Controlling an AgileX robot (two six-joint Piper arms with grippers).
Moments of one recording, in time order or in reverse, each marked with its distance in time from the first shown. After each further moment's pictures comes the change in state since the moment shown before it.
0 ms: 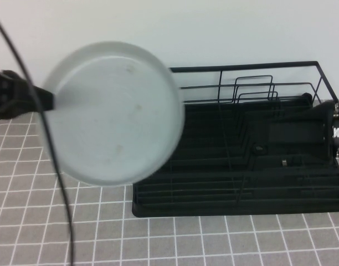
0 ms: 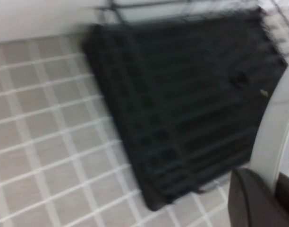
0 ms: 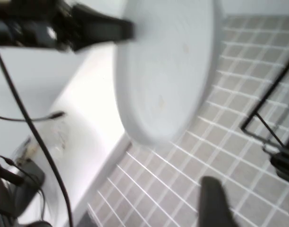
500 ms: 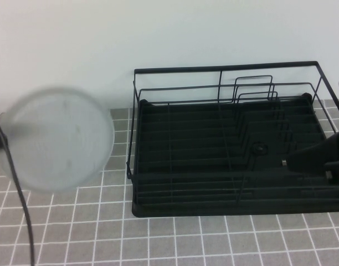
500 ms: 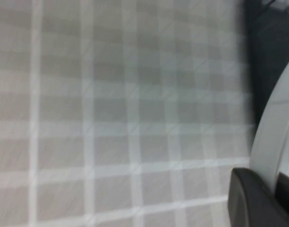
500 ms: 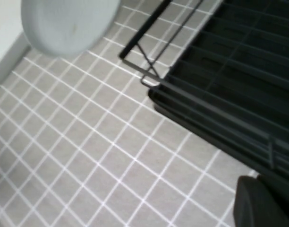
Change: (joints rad) right arm 0.000 -0.002 0.000 -0.447 -0.096 0.105; left arm 0.299 0.137 0.211 -0.143 -0.159 0.223
